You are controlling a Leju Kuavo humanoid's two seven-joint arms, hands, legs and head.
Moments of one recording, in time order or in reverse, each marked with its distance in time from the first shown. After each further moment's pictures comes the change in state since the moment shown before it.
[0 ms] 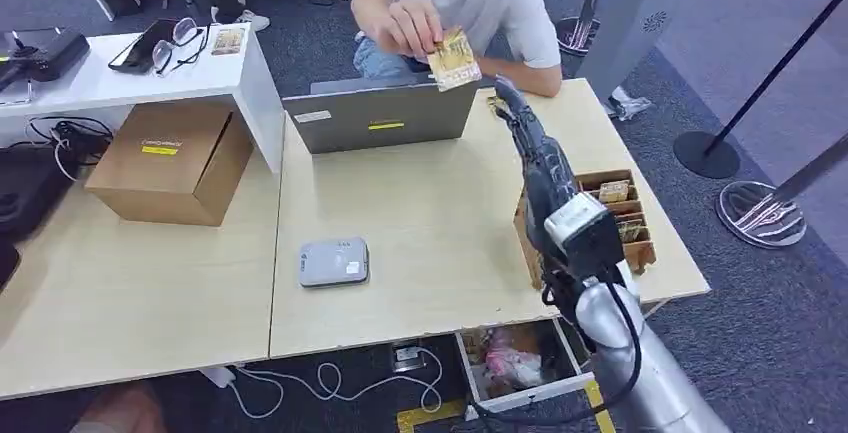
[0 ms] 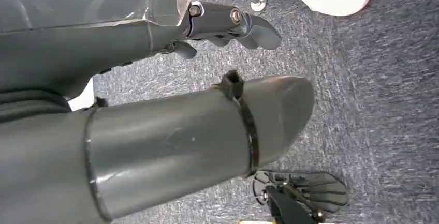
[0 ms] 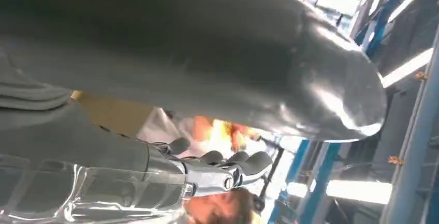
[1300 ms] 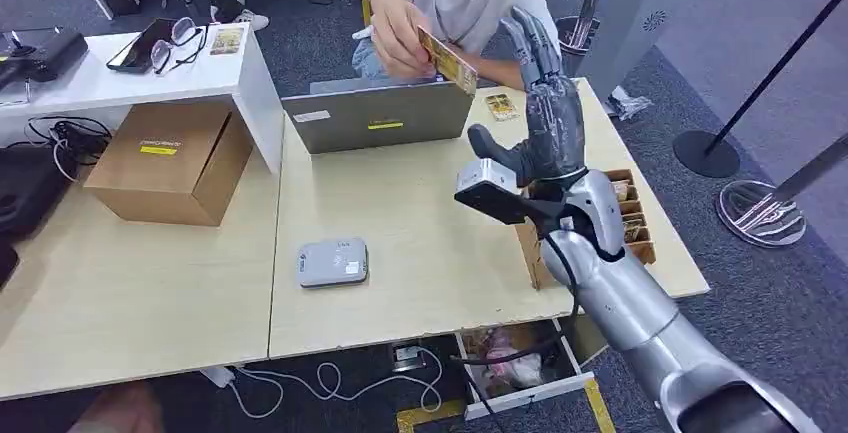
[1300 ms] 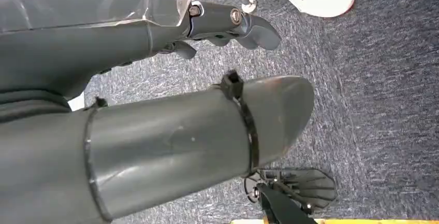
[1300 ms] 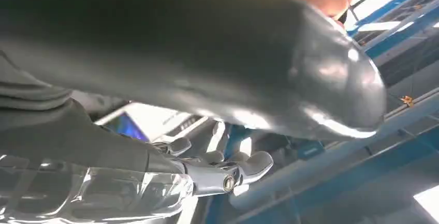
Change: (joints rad) left arm -0.001 -0.033 -0.002 0.000 -0.006 0.046 -0.033; right arm -0.244 -0.027 0.114 0.299 0.558 -0.384 0.061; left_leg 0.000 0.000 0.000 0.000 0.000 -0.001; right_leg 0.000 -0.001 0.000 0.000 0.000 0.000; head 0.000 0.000
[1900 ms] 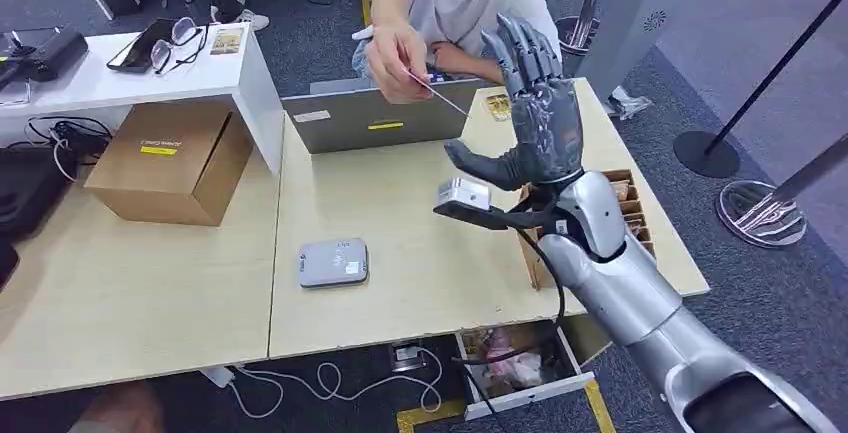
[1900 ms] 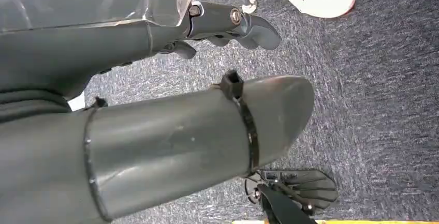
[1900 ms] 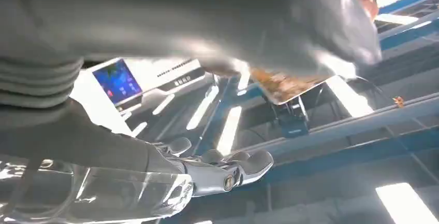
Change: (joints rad) left arm 0.001 -0.001 0.003 0.000 -0.004 0.002 0.000; right arm -0.028 -0.031 0.048 0.039 0.194 -0.060 0.061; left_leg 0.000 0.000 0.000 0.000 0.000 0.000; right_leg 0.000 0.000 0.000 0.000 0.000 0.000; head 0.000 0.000
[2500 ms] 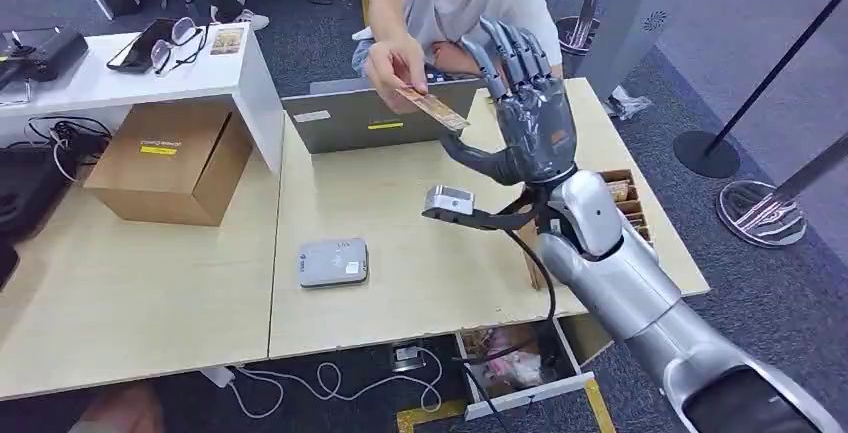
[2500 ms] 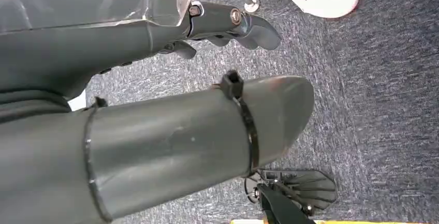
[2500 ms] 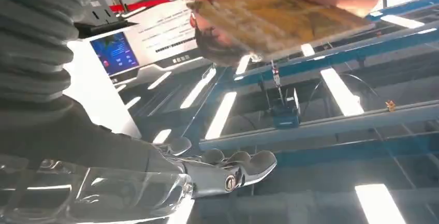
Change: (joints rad) left arm 0.000 -0.001 0.011 0.000 0.004 0.001 0.001; right arm -0.026 0.000 0.024 0.029 0.137 0.000 0.051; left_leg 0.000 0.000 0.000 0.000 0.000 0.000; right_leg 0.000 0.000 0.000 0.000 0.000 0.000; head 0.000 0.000
